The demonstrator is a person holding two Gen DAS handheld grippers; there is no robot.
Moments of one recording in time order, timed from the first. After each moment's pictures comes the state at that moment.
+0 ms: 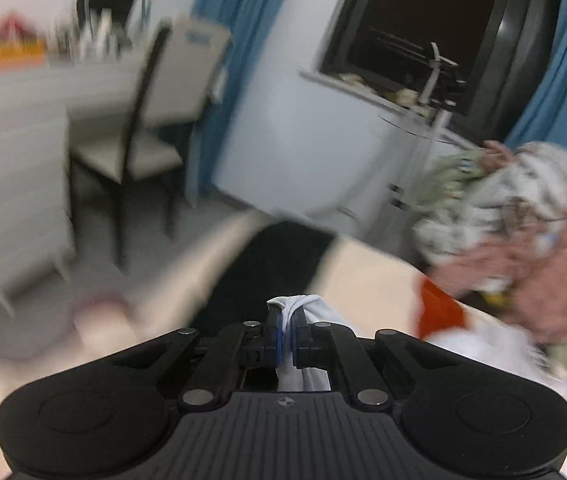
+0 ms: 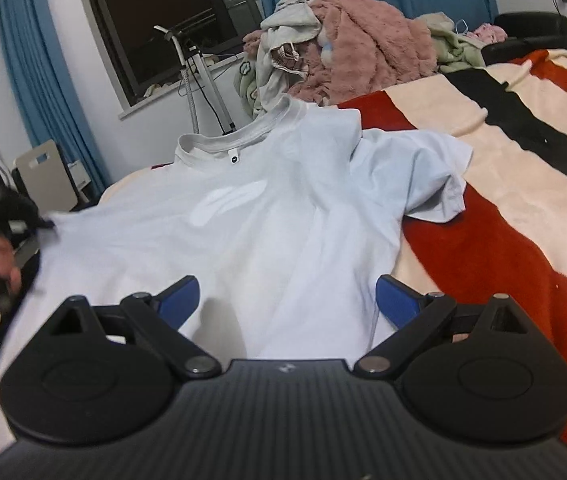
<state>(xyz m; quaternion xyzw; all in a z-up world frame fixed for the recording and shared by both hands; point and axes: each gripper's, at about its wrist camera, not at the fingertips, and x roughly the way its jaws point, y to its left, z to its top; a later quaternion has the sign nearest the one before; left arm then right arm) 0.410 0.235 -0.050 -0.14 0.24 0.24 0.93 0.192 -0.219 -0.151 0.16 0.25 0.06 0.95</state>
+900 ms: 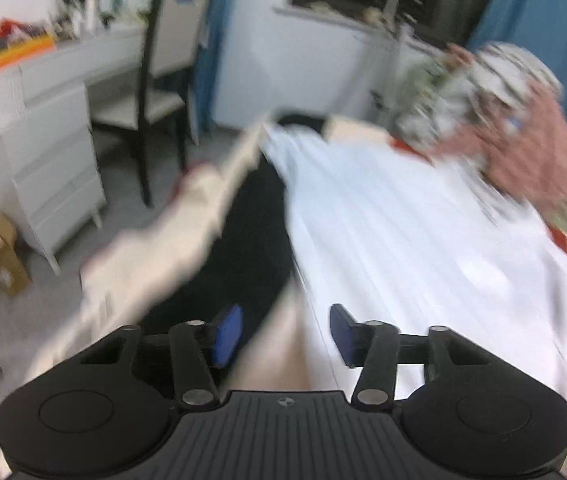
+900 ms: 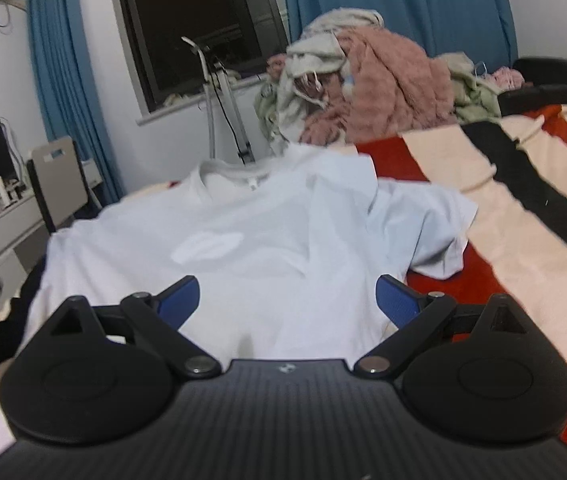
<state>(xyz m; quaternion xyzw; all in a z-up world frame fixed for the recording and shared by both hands) 0.116 0.150 -0.042 -0.14 0.38 0.11 0.91 0.167 -0.213 -0.111 0.11 0.21 0.08 0.97</state>
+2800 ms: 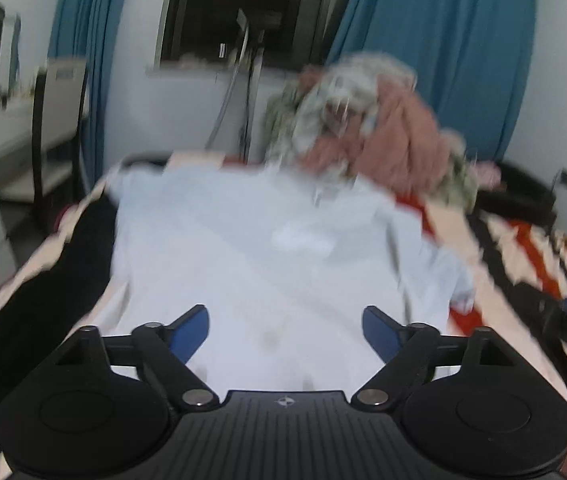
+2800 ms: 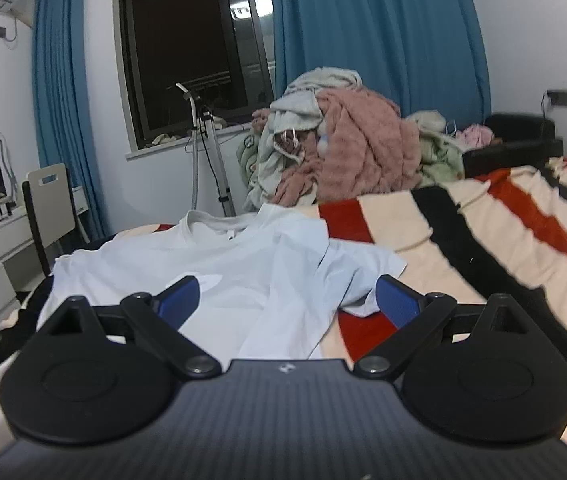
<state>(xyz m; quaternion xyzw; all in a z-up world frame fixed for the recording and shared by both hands) 0.033 0.014 0.009 -0.06 0.23 -0.01 0.97 0.086 -0.243 -0.064 0.07 0.14 0.04 0.99</state>
